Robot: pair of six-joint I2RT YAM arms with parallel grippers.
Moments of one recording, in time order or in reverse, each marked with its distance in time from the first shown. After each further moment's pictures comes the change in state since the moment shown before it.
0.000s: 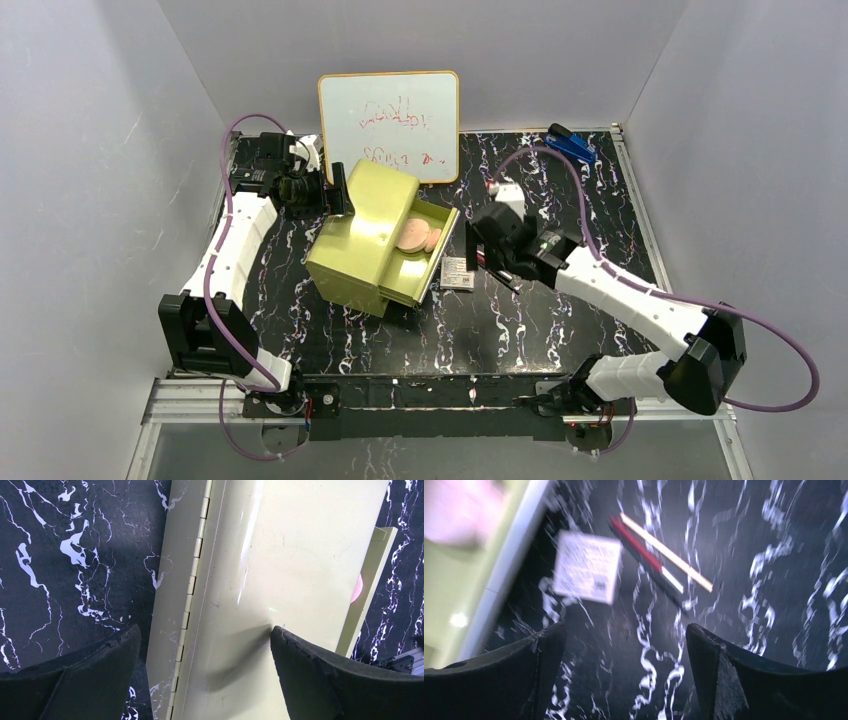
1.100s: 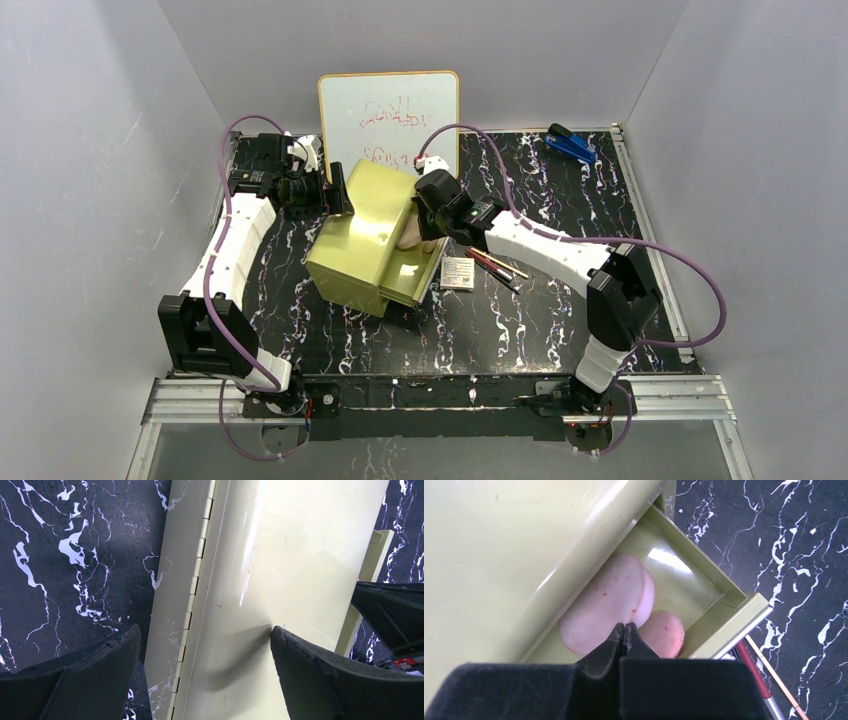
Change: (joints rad) left arm 0.011 -0.002 -0.009 0.008 0.011 -0.009; right arm 0.007 0.433 0.210 0.341 -0.244 -0.132
